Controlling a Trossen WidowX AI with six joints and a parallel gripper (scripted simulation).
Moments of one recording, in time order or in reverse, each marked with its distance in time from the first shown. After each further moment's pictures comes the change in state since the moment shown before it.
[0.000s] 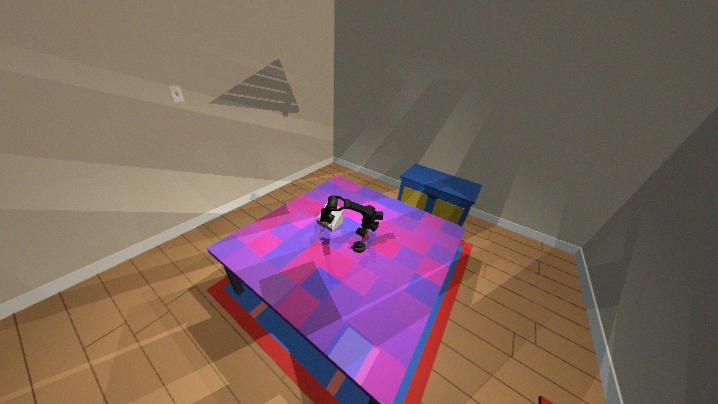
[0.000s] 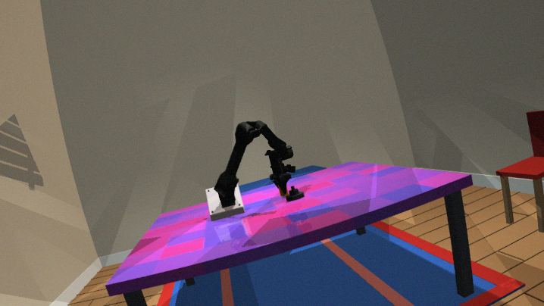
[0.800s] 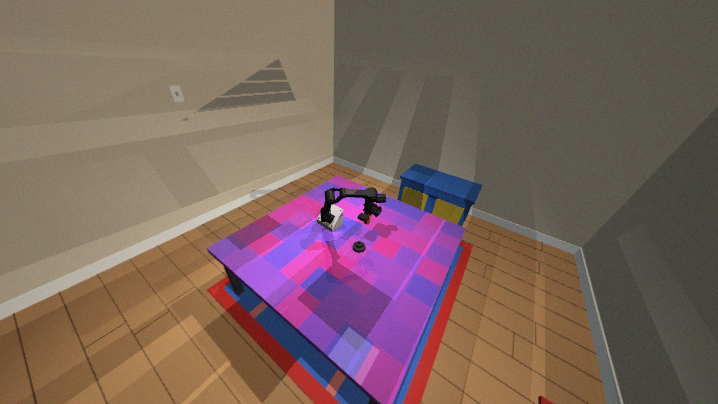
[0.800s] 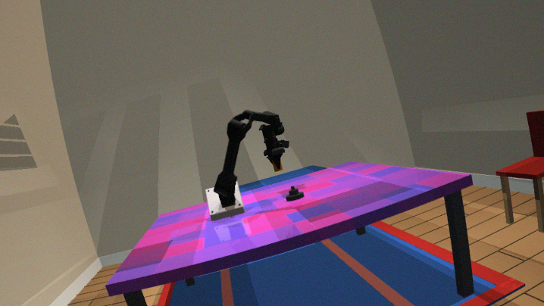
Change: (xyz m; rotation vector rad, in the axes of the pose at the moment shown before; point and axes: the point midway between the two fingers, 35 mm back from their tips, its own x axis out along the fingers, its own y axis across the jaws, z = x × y) arm -0.124 0.002 0.001 0.000 -0.016 0.007
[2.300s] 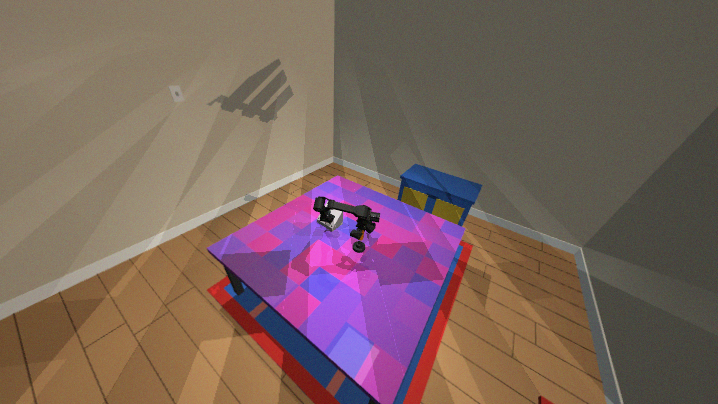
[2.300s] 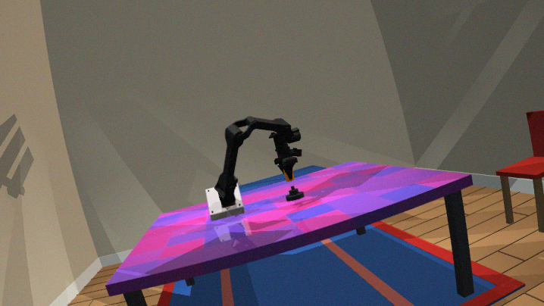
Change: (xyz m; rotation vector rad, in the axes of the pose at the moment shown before) arm 0.048 -0.112 0.014 0.012 0.014 0.003
